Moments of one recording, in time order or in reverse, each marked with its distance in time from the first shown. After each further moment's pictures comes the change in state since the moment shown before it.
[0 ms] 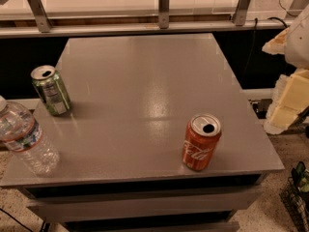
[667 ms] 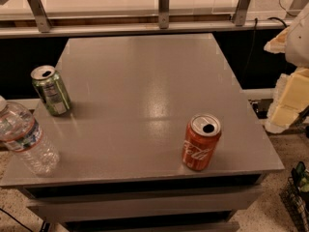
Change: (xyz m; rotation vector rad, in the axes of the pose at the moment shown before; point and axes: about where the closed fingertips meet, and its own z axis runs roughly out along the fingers) arm 0.002 -0.003 -0.002 0.009 0.027 0.004
